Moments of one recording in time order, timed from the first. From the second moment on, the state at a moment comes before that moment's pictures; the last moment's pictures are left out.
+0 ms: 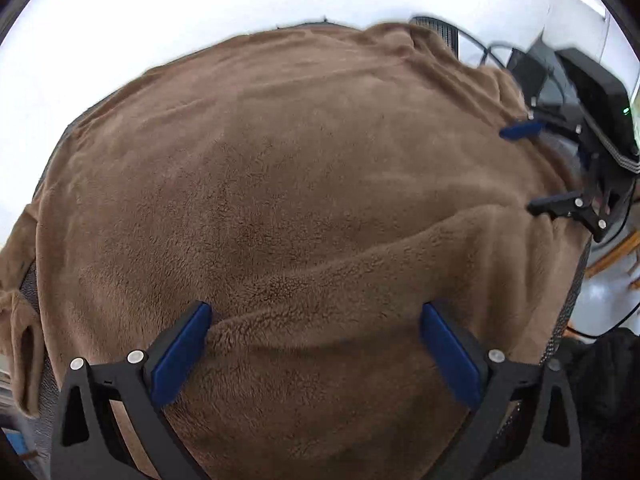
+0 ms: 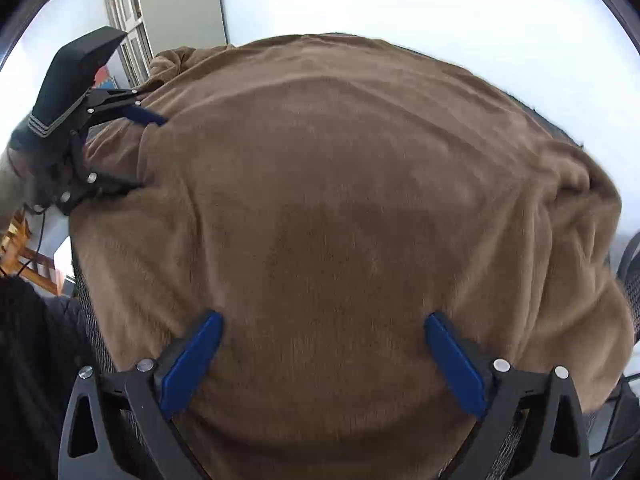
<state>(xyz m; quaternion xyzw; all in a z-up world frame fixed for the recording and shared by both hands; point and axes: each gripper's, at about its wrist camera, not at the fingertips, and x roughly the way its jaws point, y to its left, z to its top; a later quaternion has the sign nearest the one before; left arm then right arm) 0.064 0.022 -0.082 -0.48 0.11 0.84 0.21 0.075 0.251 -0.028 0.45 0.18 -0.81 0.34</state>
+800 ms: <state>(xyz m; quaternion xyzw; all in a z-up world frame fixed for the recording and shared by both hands) 0.059 0.038 -0.031 -0.46 0.03 0.86 0.20 0.077 0.249 -0.036 0.42 0.18 -0.83 0.33</state>
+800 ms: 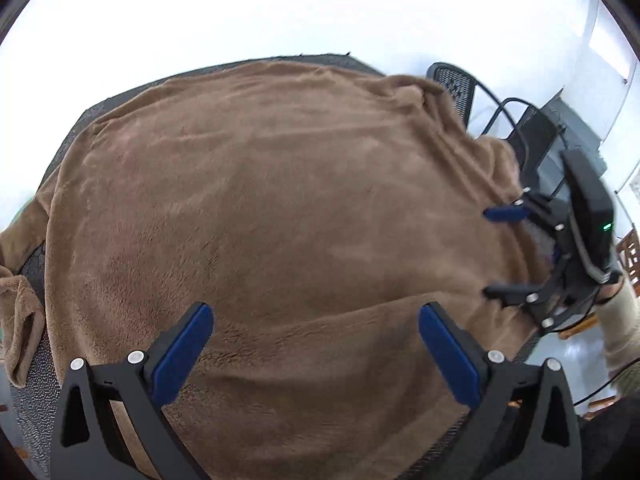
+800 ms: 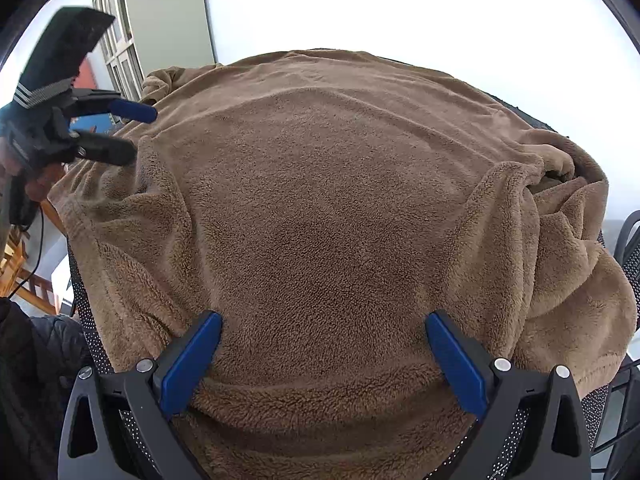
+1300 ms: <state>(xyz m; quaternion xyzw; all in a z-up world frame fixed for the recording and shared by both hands) 0.000 0.088 0.016 -0.44 0.07 0.86 0.24 0.076 0.249 -0.035 0.43 0.18 -0.83 0.33</state>
